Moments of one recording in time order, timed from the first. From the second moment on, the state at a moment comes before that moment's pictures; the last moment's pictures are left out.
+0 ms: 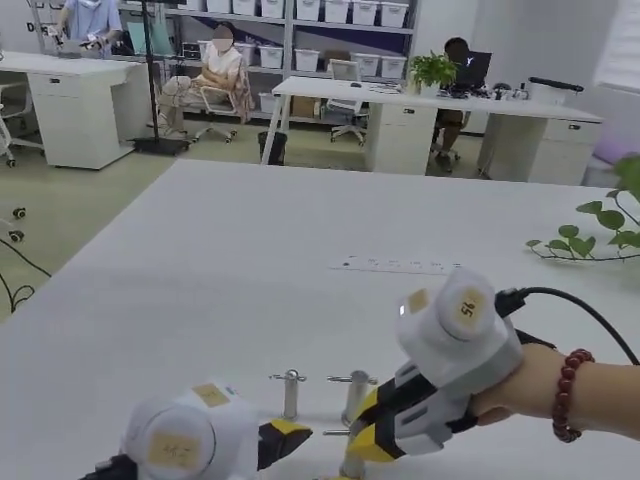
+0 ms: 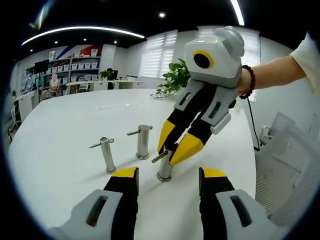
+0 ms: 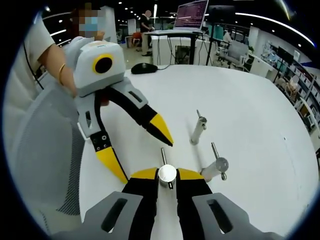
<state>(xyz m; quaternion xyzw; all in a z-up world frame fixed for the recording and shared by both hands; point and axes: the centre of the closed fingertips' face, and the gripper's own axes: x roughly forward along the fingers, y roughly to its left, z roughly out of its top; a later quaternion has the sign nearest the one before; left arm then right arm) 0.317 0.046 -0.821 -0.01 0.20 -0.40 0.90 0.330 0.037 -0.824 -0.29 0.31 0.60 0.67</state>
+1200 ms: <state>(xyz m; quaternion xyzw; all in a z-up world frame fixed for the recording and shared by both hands) 0.309 0.084 -0.798 -0.03 0.17 -0.35 0.92 0.383 -0.022 -0.817 -0.31 0.32 0.57 0.69</state>
